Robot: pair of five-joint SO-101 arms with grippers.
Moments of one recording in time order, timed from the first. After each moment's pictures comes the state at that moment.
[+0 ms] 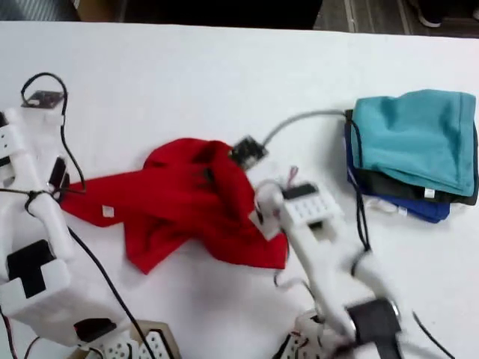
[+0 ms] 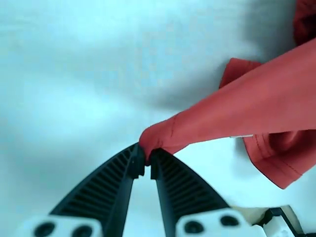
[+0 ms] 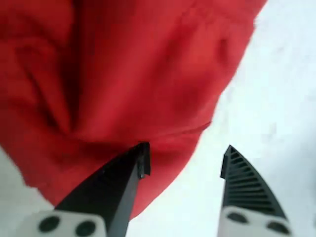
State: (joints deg) left arm -36.3 7.4 -1.2 94.2 -31.3; right arm -22.2 -11.6 45.0 52.6 24.0
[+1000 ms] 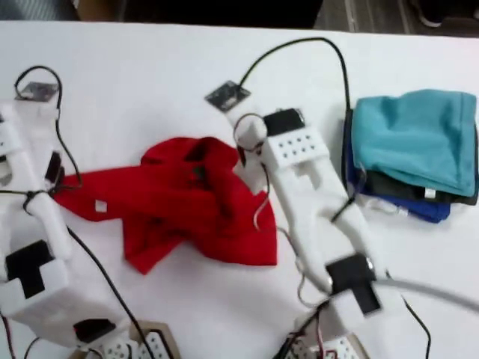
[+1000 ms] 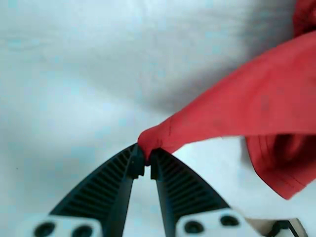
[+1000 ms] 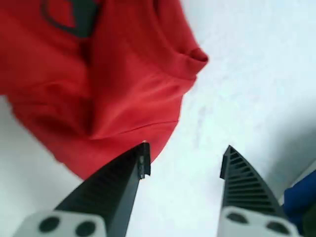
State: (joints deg) left arm -36.2 7.4 -3.4 92.4 -31.3; right arm -25.2 1.8 4.0 85.0 23.8
